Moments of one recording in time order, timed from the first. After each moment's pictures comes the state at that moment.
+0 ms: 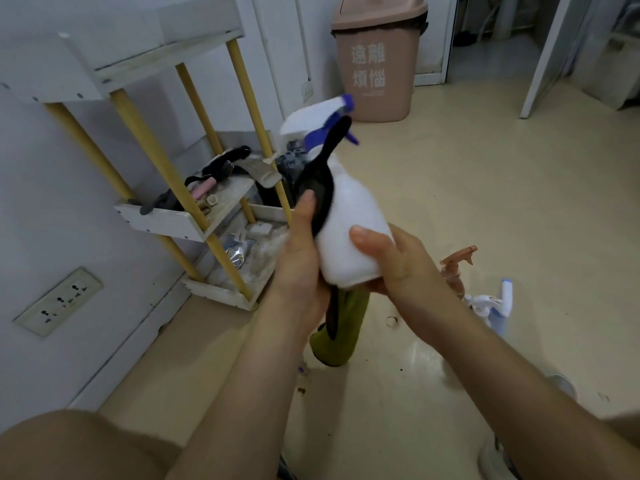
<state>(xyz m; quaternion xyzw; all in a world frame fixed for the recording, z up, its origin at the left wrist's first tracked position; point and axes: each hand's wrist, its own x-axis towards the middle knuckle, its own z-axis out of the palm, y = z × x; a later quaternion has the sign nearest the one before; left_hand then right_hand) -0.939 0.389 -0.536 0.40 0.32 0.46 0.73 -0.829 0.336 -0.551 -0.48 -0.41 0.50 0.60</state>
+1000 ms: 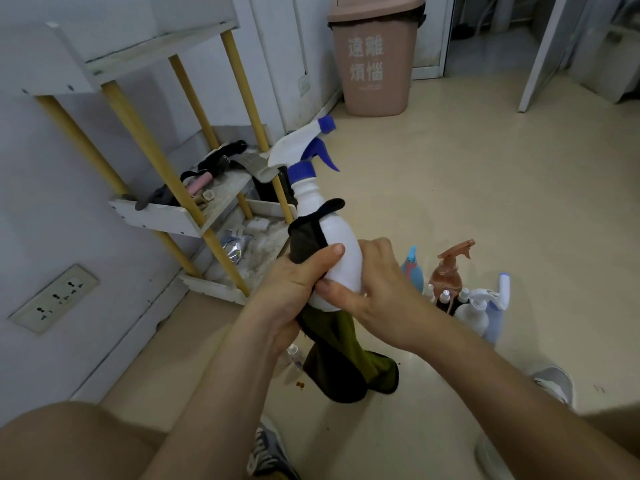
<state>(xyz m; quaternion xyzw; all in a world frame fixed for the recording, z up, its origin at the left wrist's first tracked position) -0.971 0.383 -0.557 0.49 0.41 0.34 0.69 -0.833 0.334 -0.583 -0.64 -0.62 0.29 0.35</state>
